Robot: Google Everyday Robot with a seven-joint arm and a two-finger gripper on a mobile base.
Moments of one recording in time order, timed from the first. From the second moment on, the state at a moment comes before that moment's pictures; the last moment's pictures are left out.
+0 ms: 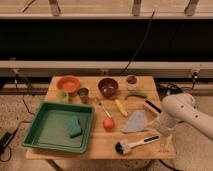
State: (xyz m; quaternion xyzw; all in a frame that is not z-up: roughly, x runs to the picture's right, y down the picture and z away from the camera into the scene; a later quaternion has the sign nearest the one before) arm 0.264 0.267 0.745 -0.37 -0.20 -0.26 0.87
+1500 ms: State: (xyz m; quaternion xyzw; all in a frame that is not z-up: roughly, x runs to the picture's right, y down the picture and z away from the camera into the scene) arm 0.222 0.316 0.776 -0.39 -0.23 -0.24 0.86
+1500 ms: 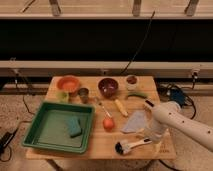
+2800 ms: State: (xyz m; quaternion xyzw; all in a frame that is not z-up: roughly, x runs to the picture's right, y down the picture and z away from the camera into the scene) arm 0.227 0.309 0.772 -0.40 -0.23 -0.23 0.86
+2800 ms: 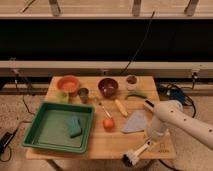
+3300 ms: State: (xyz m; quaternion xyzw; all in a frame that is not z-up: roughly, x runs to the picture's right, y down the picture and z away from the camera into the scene) arm 0.252 0.261 0.764 -0.38 -0.27 -0.20 0.86
